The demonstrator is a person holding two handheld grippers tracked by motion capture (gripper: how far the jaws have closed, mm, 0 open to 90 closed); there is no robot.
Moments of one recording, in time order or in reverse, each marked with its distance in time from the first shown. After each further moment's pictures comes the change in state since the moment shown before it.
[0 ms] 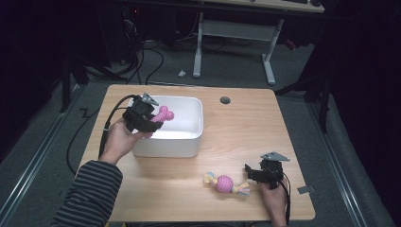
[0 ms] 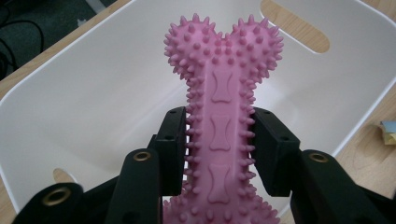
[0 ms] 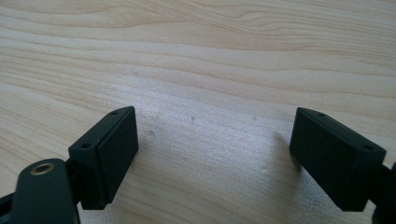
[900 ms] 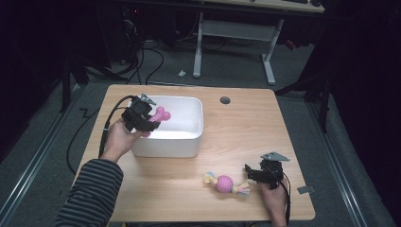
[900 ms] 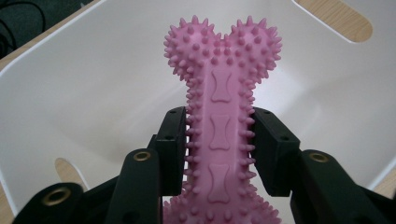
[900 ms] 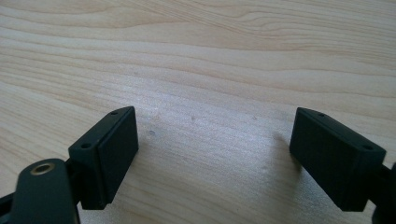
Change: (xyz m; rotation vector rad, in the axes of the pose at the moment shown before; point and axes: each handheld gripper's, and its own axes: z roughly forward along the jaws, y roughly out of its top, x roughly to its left) left arm 0.015 -0.007 0.016 0.040 0.013 -0.040; right arm 0.000 0.000 0.000 0.000 0.000 -0.001
